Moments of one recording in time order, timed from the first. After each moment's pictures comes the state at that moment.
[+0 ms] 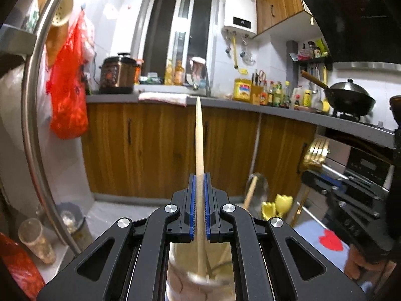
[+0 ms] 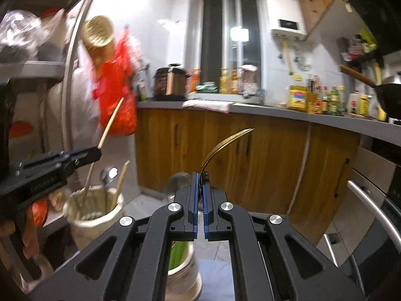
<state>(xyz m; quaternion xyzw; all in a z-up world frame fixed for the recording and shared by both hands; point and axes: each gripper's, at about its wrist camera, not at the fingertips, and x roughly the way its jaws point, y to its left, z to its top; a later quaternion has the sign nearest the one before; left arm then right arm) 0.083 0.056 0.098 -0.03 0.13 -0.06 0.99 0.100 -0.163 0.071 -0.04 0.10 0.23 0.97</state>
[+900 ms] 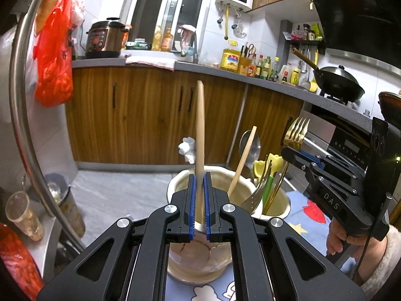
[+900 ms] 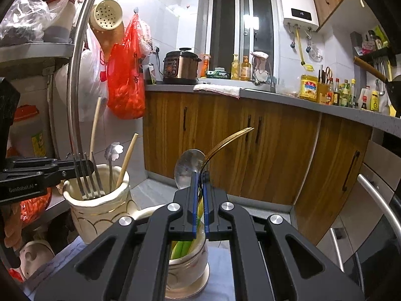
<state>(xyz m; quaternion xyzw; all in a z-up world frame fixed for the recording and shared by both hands) 0.082 0.075 0.075 -0.06 0.22 -0.12 0.97 0.109 -0.150 0.060 -0.05 0.13 0.24 0.96</state>
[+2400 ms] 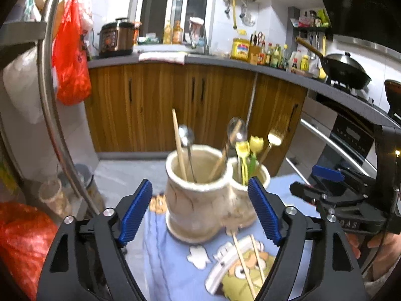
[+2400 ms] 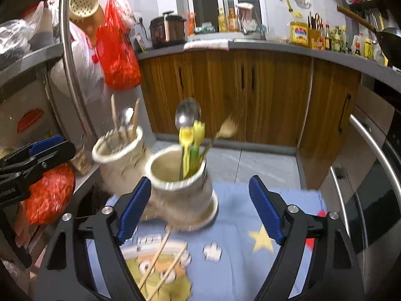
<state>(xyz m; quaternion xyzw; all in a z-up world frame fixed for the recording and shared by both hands) 0.018 0.047 0.104 -0.03 0.27 -0.06 0.96 0.058 -0.186 0.061 0.00 0.31 0.23 0.92</state>
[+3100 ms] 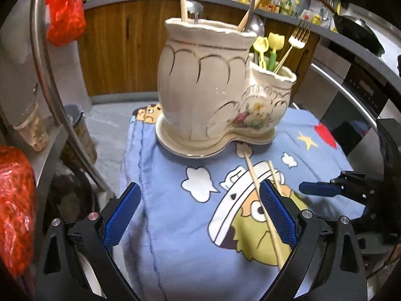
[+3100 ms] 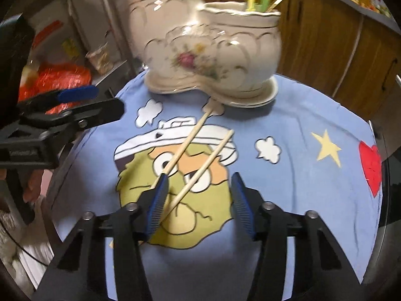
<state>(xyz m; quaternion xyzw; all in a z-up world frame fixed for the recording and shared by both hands) 0.020 0.051 -0.004 -0.04 0.40 -0.06 0.91 0.024 -0.138 -0.044 -0.11 0.46 0.31 0.82</state>
